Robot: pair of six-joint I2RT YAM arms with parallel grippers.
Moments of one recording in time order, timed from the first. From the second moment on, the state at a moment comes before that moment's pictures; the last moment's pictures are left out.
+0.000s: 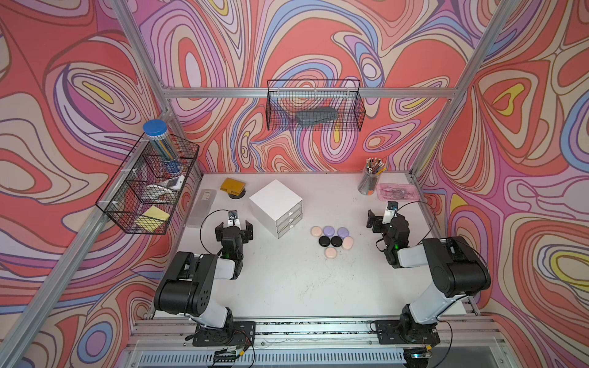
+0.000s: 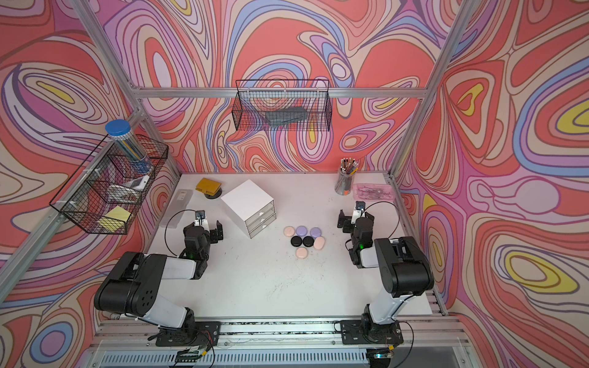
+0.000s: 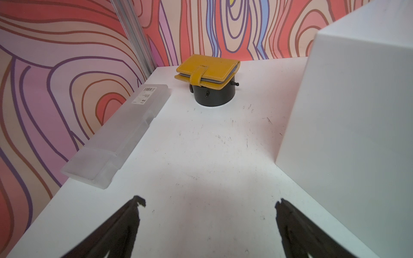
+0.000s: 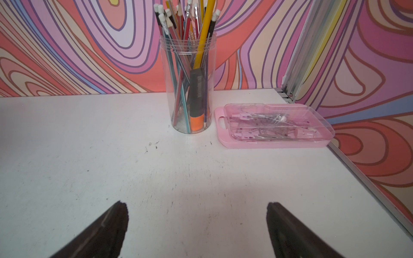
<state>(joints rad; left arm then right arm) -0.09 1.55 0.34 0.88 -0.33 0.04 0.05 1.69 0.45 0.98 0.12 0.00</state>
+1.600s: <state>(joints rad) -0.07 1.14 0.94 0.05 0.13 -0.15 0.05 1.35 0.75 0.32 -0.10 0.24</state>
